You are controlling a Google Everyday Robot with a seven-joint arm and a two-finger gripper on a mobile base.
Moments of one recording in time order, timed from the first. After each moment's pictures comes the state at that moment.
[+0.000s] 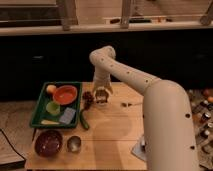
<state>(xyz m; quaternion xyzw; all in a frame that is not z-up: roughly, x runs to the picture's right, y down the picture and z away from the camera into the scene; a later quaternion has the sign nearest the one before) -0.013 0.025 0.860 -0.22 -0.29 -0.67 0.65</state>
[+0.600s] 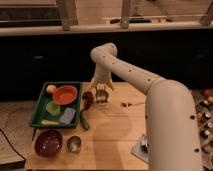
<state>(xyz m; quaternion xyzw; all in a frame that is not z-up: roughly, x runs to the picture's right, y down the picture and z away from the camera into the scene) -0.012 -0.001 0.846 -0.20 -0.27 -0.67 0.66</state>
